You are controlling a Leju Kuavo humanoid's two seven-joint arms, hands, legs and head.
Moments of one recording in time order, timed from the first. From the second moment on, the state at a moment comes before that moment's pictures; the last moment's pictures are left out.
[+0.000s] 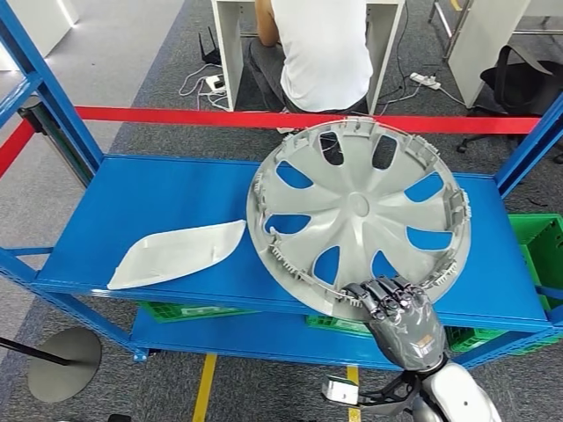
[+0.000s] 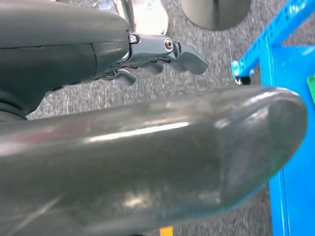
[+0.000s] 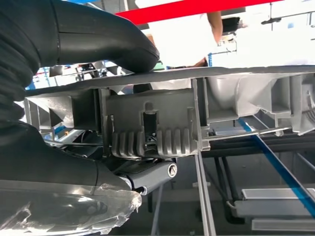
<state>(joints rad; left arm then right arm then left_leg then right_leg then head) -0.03 -0.19 1.23 -0.36 -1.29 0.20 -0.67 0.17 -0.12 0.17 -1.74 1.57 -0.68 -0.38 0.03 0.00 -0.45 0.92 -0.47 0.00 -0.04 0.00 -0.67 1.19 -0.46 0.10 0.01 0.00</state>
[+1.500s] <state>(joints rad) -0.05 -0.18 1.22 -0.35 -1.30 0.21 -0.67 0.20 -0.06 0.10 -1.75 1.57 -0.68 -0.41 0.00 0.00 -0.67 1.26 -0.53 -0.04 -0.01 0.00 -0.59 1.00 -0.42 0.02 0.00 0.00</state>
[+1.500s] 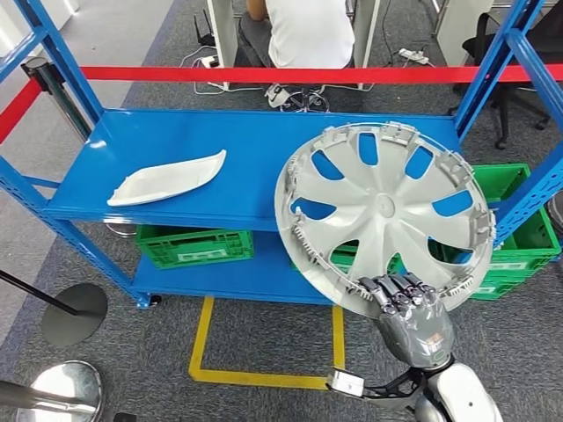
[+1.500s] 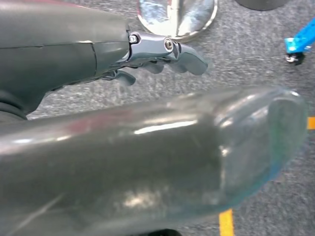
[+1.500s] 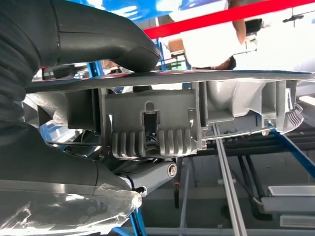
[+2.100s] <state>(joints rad) -0.05 -0.18 1.22 -0.34 -1.29 0.21 -0.66 0.21 -0.06 0.10 -1.75 1.57 -0.69 -0.40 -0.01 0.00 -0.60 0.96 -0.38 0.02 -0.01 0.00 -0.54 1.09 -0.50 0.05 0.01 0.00</state>
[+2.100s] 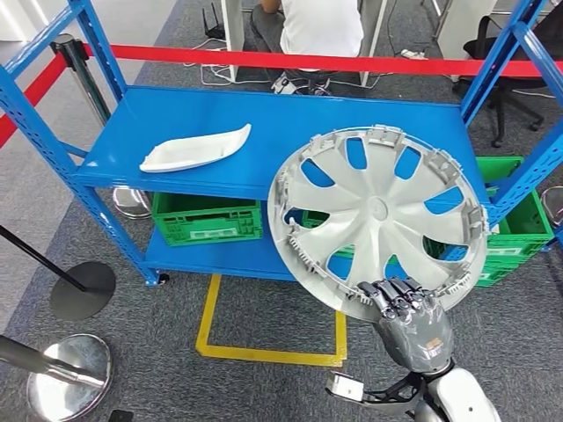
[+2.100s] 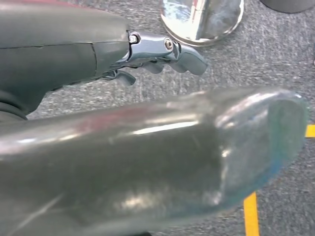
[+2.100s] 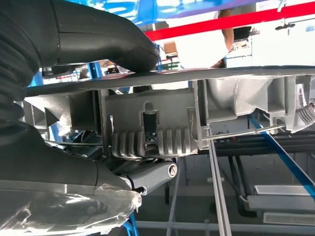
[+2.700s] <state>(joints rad) -0.07 -0.18 1.22 -0.34 -1.29 0.21 -0.66 0.21 -0.06 0.10 -1.75 1.57 -0.69 -0.38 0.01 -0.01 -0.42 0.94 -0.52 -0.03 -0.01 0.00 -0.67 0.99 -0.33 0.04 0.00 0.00</state>
